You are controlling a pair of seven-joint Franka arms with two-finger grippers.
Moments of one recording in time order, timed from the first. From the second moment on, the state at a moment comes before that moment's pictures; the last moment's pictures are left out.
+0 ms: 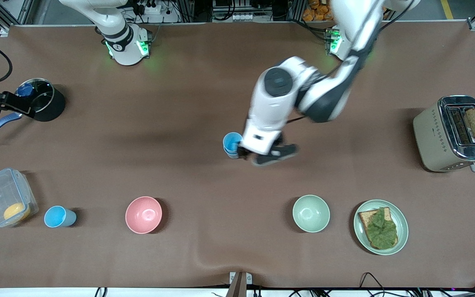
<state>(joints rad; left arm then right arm) -0.51 0.46 -0.12 -1.41 0.11 2.04 -1.08 0.00 0.02 -0.08 -1.58 0.02 1.54 0.04</state>
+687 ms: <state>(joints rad) -0.13 0.15 -0.09 -1.42 0.06 1.66 -0.40 0.01 0.07 -0.08 -1.51 0.02 1.48 0.04</state>
